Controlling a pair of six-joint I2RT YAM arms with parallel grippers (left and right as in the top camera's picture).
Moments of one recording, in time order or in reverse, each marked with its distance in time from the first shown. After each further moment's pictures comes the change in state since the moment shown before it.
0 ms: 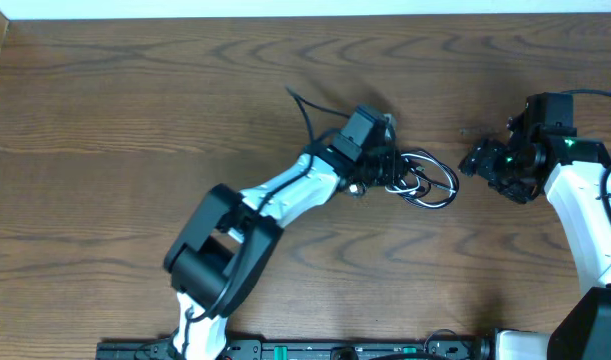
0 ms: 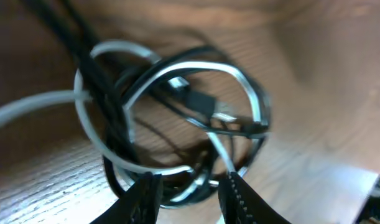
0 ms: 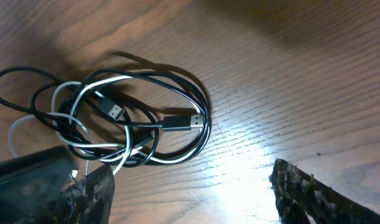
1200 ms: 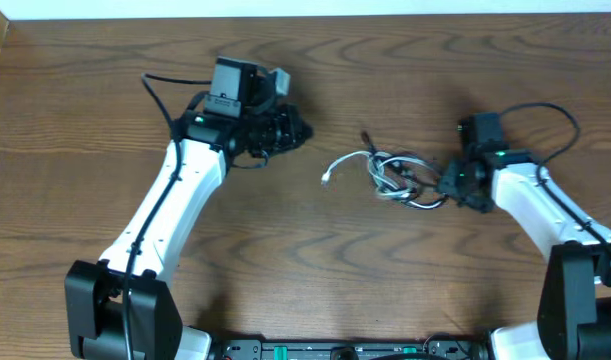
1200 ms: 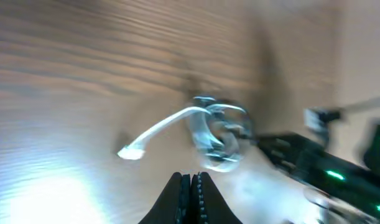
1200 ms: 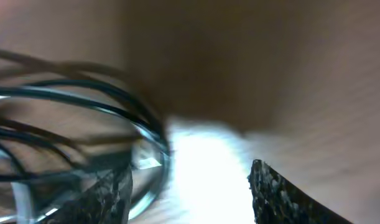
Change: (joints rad) left arm 0.436 -0.396 0.000 -0.457 0.135 0.177; right arm 0.177 0.135 -0.156 0.196 0.272 0.175
